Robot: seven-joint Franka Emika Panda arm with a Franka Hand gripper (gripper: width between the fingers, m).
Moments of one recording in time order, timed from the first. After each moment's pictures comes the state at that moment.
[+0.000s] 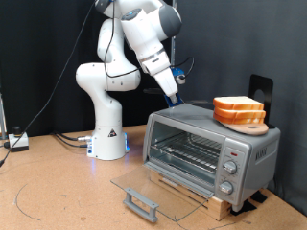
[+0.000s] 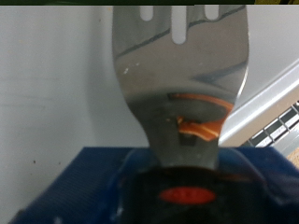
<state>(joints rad) -0.36 -0.84 0.46 -2.78 0.90 1.97 -0.92</state>
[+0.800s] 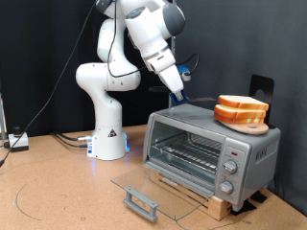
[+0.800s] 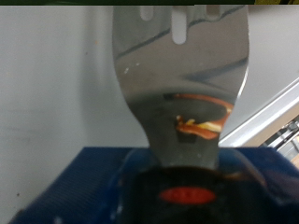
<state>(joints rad) -0.35 -0.84 0.49 -2.76 0.95 2.00 -0.93</state>
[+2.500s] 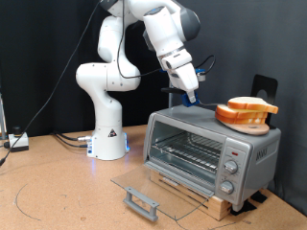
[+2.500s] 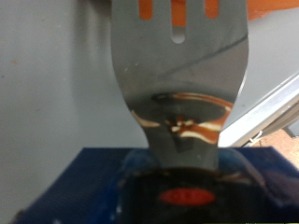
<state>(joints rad) -0.38 -0.78 0.66 -2.70 0.95 2.17 -0.89</state>
